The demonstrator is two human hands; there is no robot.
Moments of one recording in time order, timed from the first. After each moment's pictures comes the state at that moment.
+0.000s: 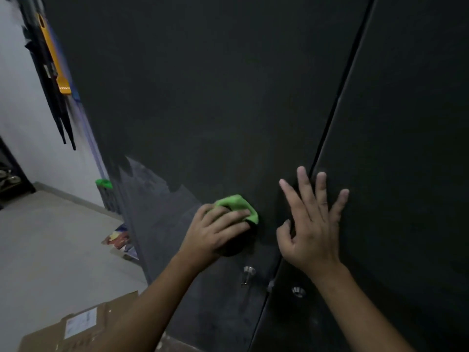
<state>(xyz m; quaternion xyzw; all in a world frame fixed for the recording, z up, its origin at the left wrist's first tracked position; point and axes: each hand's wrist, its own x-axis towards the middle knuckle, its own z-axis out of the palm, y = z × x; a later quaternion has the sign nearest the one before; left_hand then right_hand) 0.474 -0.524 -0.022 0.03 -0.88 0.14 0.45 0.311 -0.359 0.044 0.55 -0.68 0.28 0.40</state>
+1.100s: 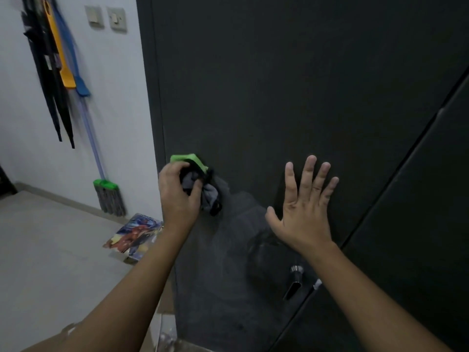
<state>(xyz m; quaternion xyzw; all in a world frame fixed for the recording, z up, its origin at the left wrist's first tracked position) 0.586 -0.652 0.009 0.29 -0.70 -0.18 0.62 0.407 -0.469 0.036 0.48 -0.79 0.12 0.35</state>
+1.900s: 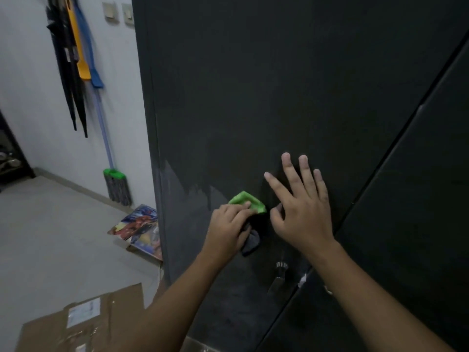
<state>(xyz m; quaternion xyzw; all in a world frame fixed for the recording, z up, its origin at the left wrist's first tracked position) 0.514 -0.552 -0.060 0.17 -0.84 -0.07 0.51 0.386 -0.429 0.055 0.59 -0.71 0.14 0.37</state>
